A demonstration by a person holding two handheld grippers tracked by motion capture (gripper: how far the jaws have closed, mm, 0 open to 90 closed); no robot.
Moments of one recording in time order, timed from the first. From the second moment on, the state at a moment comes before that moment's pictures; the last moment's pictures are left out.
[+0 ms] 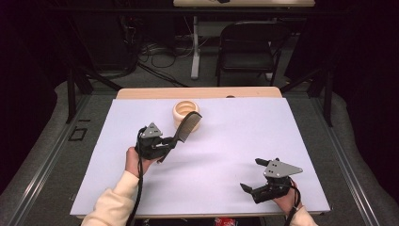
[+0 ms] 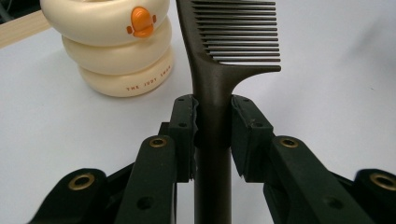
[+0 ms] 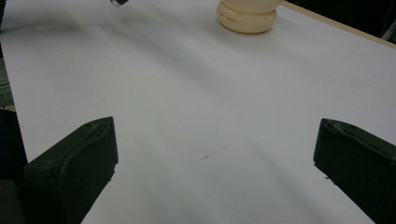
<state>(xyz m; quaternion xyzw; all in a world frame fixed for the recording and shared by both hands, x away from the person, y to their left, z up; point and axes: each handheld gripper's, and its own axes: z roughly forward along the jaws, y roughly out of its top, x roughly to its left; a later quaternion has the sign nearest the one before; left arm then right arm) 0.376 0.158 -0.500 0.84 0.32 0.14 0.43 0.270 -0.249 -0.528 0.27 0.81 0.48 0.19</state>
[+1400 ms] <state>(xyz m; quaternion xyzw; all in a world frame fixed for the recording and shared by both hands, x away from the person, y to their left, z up) 0.384 0.165 -0.491 0.80 0.32 0.14 0.49 0.270 -0.250 -0.529 0.27 0.81 0.48 0.19</state>
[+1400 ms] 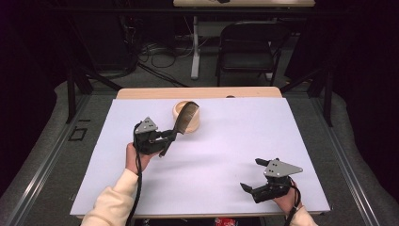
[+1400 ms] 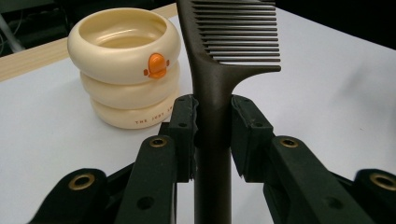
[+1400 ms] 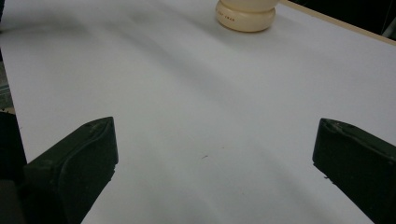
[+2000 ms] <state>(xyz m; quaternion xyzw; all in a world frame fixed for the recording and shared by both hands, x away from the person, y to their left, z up) 0.390 0.173 -0.478 0.78 0.33 0.15 0.51 0.270 -0.249 -0.529 0.28 0.81 0.48 0.19</state>
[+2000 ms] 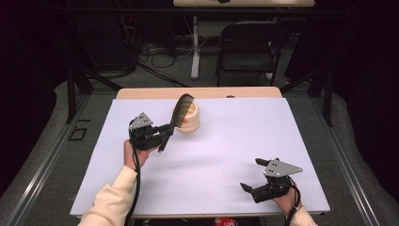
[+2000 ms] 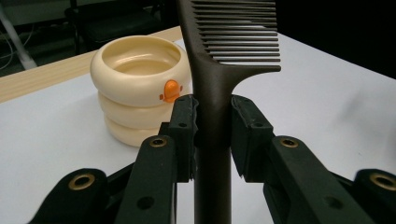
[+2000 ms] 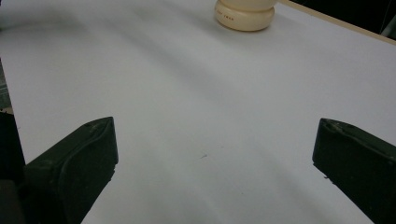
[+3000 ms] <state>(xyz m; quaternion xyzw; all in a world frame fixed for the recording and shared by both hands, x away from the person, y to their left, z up) 0.415 0.175 -0.467 0.76 0.35 0.16 0.52 0.271 -0.250 -0.529 0.27 0.81 0.48 0.20</state>
